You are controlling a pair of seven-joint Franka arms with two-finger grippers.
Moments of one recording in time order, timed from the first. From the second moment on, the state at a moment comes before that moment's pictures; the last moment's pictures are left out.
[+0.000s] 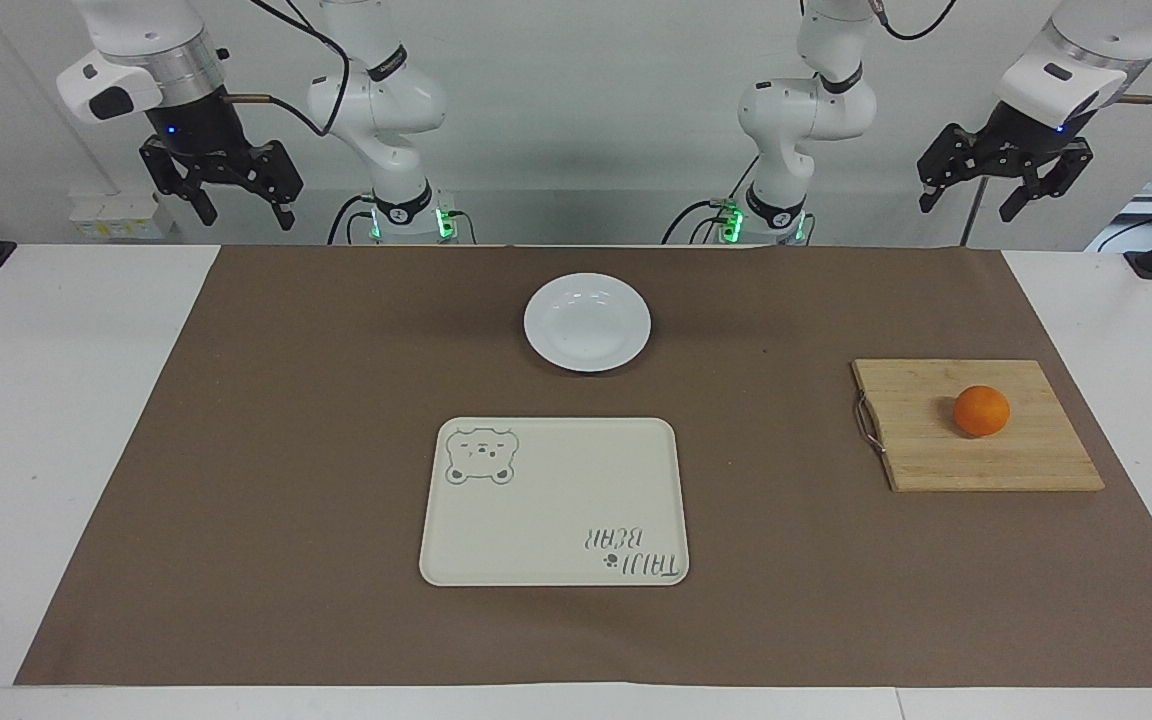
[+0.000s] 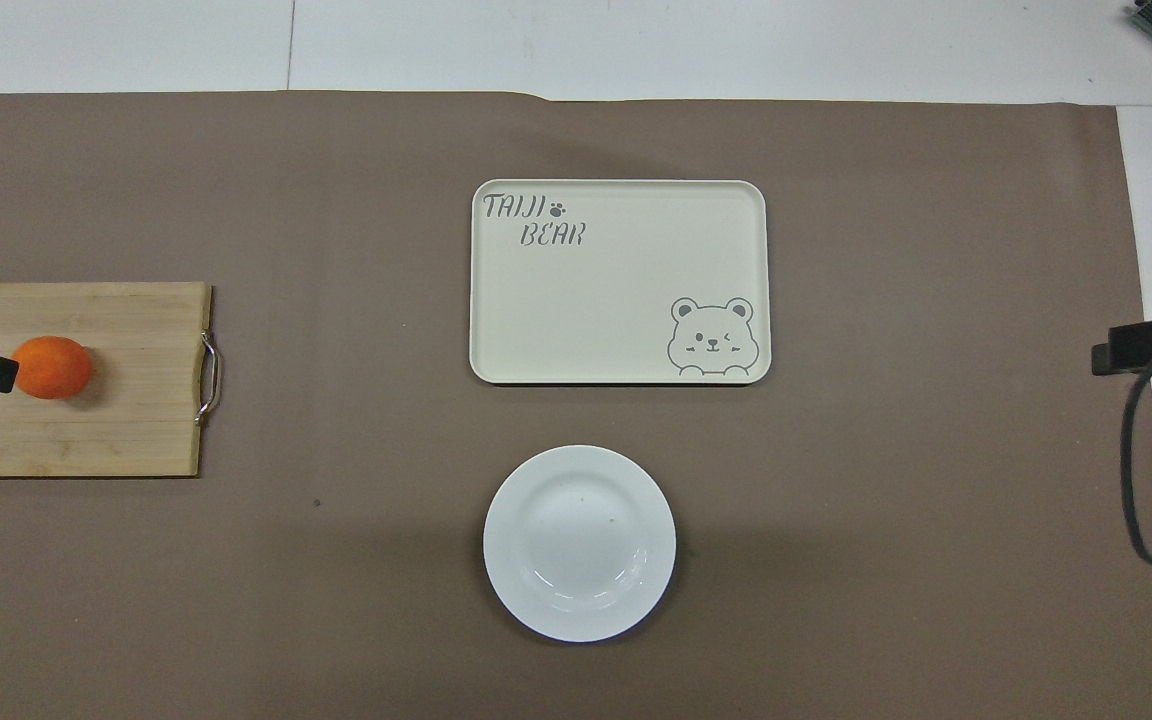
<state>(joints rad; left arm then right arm) -0.08 -0.01 0.03 -1.37 -0.02 1.30 0.14 0.03 -0.11 -0.06 -1.58 0.00 1.51 0.07</state>
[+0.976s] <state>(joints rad) 0.04 0.00 0.04 -1.53 -0.02 1.51 0.25 0.03 -0.11 -0.06 -1.58 0.00 1.51 0.07</state>
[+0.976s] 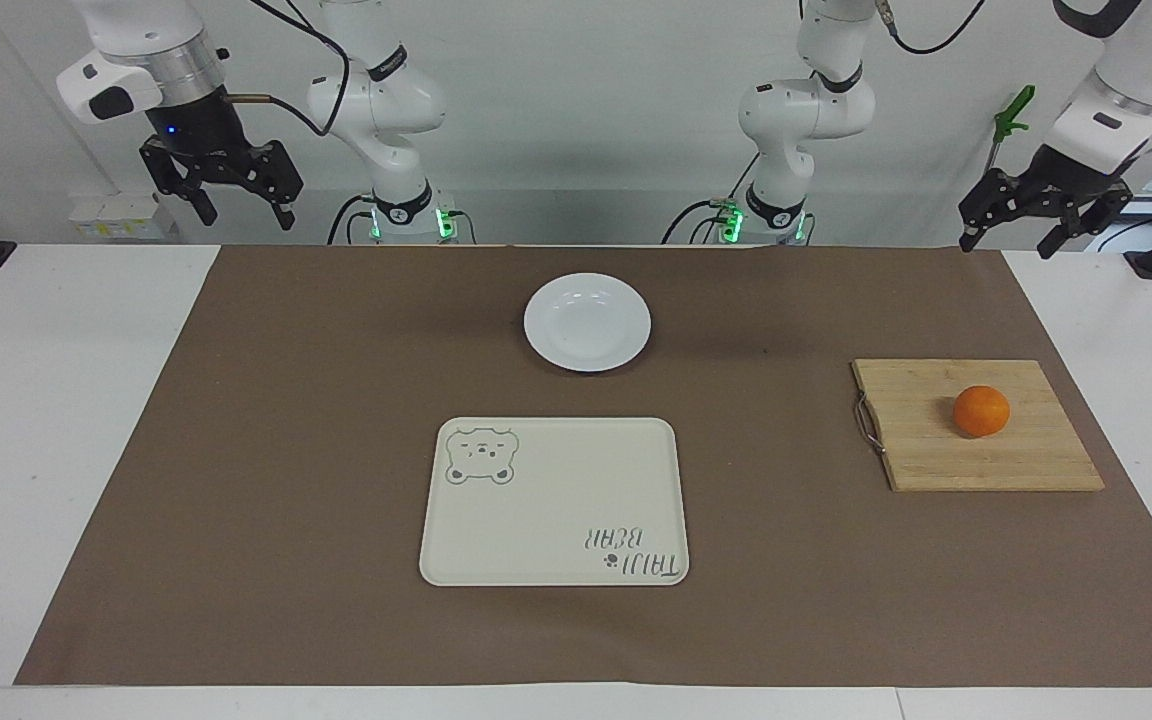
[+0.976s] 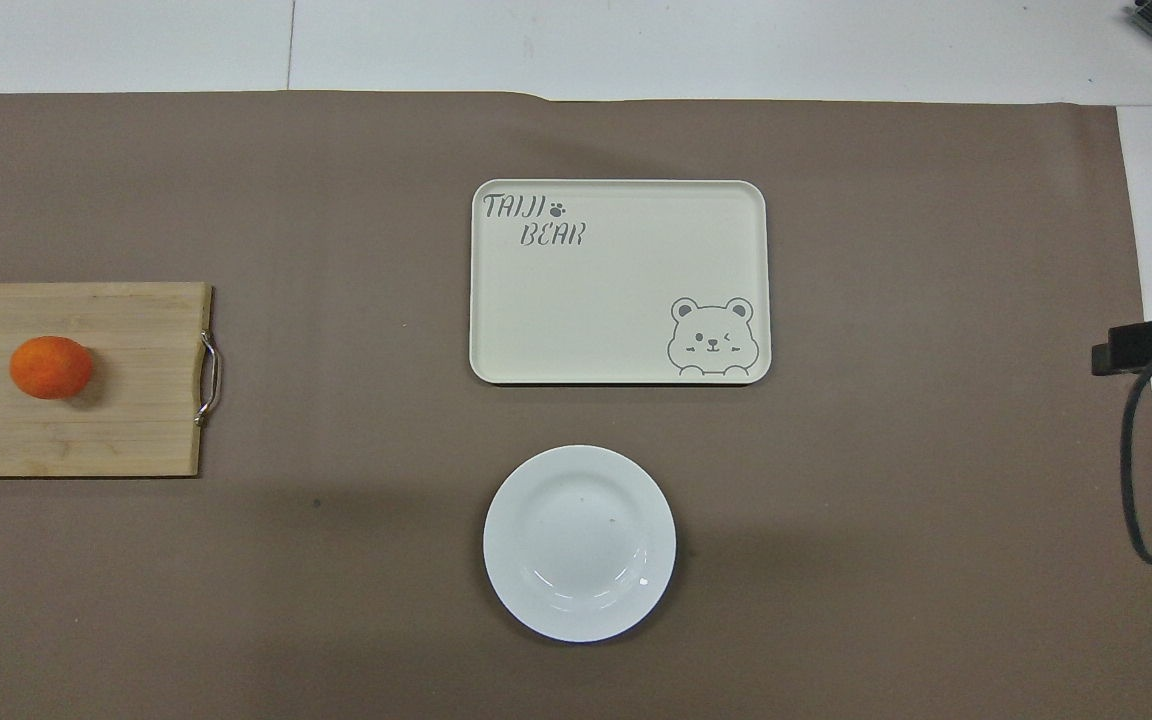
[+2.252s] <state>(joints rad) 0.20 0.23 0.04 -1.95 -0.02 2.26 0.52 0.03 -0.11 -0.06 -1.58 0.00 1.51 0.07</state>
